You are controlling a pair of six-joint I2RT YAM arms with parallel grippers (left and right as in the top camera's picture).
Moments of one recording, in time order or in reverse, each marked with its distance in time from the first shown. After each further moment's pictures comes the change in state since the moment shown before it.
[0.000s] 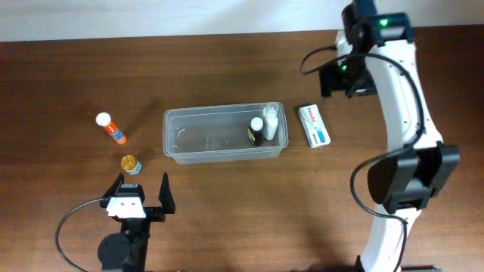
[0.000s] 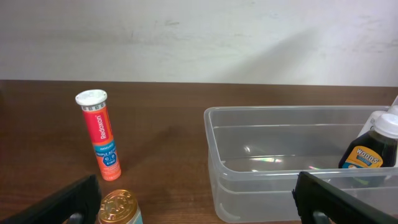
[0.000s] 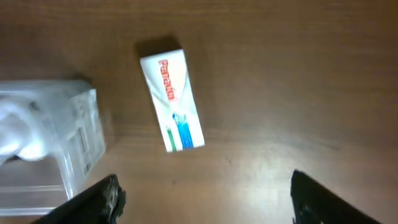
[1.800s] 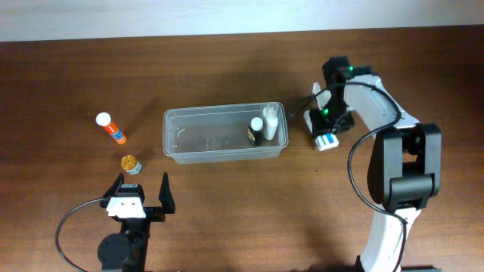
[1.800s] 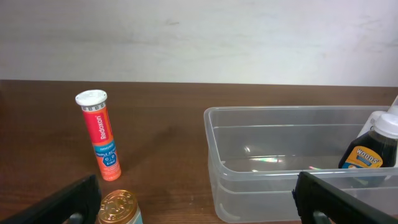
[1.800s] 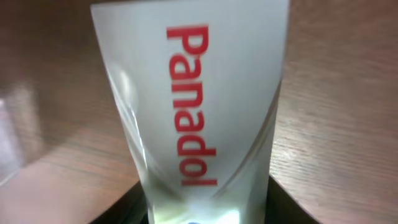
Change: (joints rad) left arm 0.000 0.000 0.000 0.000 0.000 0.000; right arm 0.000 0.002 -0.554 0.402 -0.082 -0.150
